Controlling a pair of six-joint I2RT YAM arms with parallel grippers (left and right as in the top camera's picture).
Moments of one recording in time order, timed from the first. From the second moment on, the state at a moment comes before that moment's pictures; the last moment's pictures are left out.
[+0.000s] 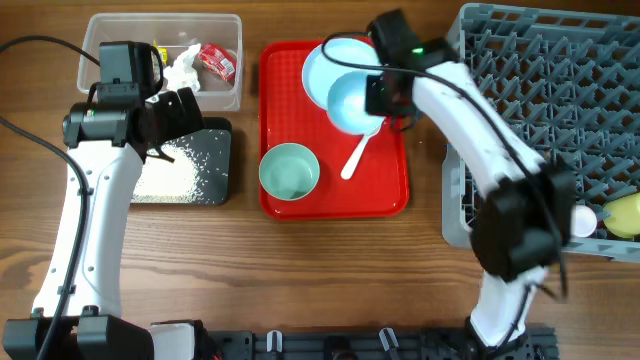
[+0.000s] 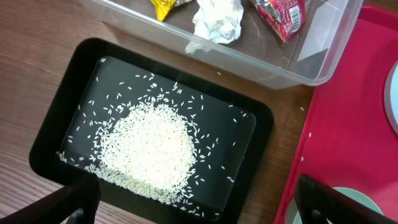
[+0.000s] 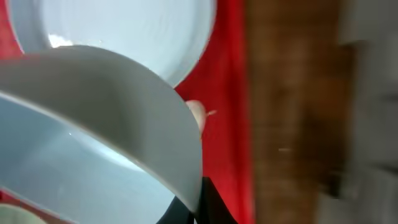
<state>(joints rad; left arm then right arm) 0.02 1.50 1.37 -0.94 -0.14 -0.30 0.36 1.98 1.77 -1.04 0.12 0.41</state>
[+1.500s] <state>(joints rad) 0.02 1.50 1.37 -0.94 -0.14 -0.30 0.08 2.13 1.78 -0.55 1.05 0.05</state>
